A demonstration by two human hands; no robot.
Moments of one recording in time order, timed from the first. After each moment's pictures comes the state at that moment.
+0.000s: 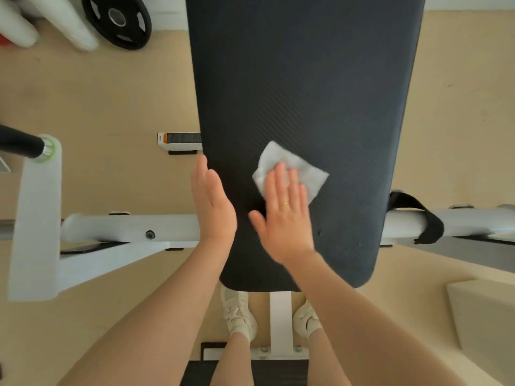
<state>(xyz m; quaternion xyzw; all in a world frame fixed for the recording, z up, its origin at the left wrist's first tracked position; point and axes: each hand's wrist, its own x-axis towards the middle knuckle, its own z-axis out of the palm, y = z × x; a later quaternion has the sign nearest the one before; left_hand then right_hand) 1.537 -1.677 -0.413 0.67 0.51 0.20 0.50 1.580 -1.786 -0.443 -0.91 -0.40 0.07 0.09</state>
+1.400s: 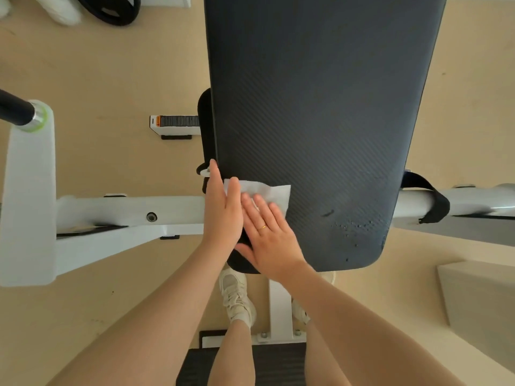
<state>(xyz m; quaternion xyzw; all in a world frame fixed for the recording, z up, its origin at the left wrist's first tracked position) 1.490 -1.684 -0.428 0.70 0.46 0.05 0.54 1.513 -1.798 -0.480 -0.84 -0.54 0.06 0.00</state>
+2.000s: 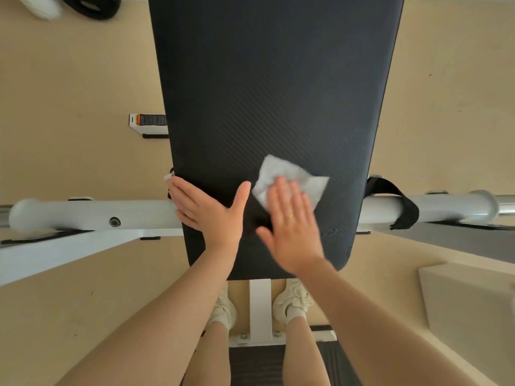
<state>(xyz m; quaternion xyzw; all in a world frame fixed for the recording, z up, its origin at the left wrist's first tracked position) 1.536 -1.738 -0.444 0.71 0.59 0.11 0.36 1.584 -1.858 -0.472 -0.89 -0.46 0.04 0.02</state>
